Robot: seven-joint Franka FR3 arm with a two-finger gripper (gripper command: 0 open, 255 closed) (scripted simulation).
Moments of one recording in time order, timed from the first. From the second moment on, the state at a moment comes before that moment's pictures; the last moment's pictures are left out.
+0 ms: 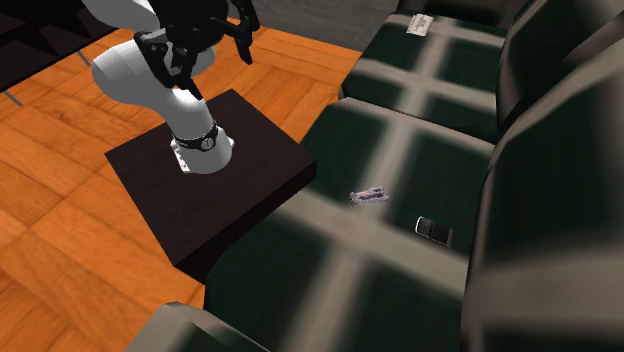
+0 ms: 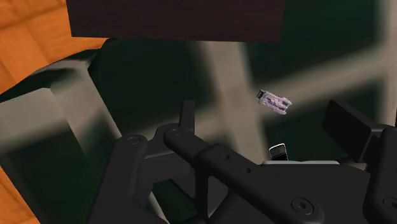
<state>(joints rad) 0.02 -0.78 -0.06 -2.35 0.10 1.45 -0.05</state>
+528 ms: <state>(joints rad) 0.09 -0.70 0.00 -2.46 0.11 1.66 -0.11</state>
